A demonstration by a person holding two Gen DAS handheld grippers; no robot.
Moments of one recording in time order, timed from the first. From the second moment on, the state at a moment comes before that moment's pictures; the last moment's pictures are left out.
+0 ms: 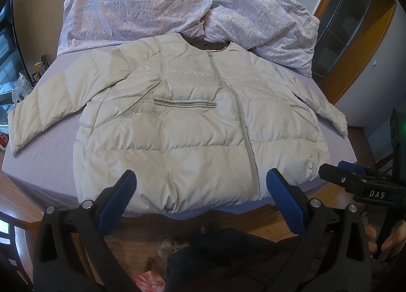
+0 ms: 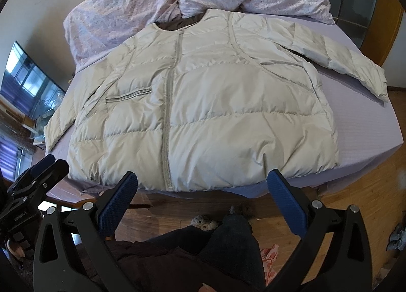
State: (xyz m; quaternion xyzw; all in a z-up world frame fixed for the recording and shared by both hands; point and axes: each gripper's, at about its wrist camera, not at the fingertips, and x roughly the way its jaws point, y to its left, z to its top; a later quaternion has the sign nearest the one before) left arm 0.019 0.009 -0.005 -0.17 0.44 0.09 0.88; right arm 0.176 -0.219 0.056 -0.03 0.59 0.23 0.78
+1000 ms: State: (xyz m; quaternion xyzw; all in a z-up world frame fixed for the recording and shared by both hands) left arm 0.159 0.043 -0.019 -0.13 0.51 0.21 0.83; right arm 0.415 -0.395 -0.029 0.23 0.65 -0.02 0.73
